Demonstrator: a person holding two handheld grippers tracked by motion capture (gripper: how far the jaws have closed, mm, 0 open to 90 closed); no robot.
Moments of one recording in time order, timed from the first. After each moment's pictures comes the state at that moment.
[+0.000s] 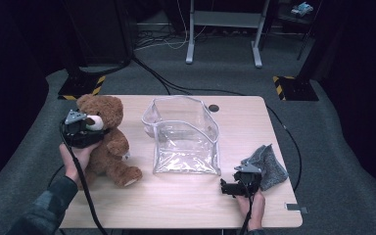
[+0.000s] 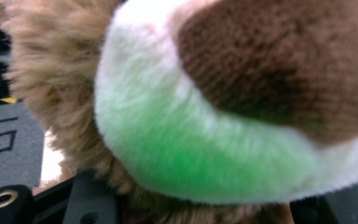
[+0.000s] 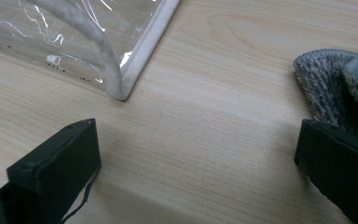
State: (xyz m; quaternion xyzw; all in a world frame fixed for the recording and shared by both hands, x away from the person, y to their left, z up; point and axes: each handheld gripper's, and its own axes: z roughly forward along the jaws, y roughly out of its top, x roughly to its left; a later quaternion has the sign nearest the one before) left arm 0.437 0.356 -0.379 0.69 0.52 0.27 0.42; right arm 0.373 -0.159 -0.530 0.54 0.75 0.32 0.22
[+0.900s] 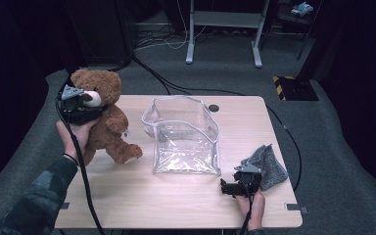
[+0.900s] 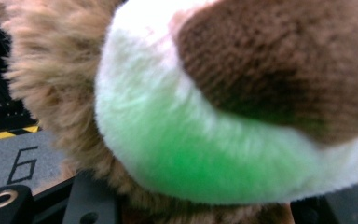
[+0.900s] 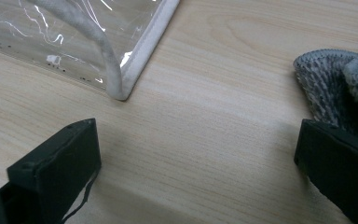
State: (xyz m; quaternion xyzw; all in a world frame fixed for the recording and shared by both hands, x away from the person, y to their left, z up) left arm 0.470 0.351 -0.321 0.68 0.51 0.32 0.43; right arm 0.373 -0.159 -0.530 0.54 0.75 0.32 0.22
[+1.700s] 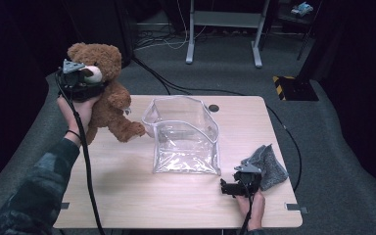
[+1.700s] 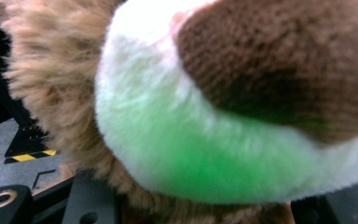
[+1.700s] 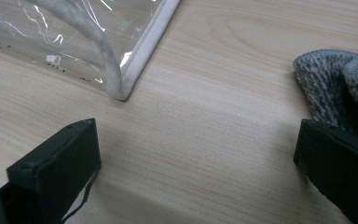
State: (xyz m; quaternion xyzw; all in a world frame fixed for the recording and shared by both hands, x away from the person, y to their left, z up) left arm 0.500 0.334 -0.268 0.65 0.51 0.36 0.44; right arm 0.373 -0.160 -0.530 0.53 0.75 0.32 0.23
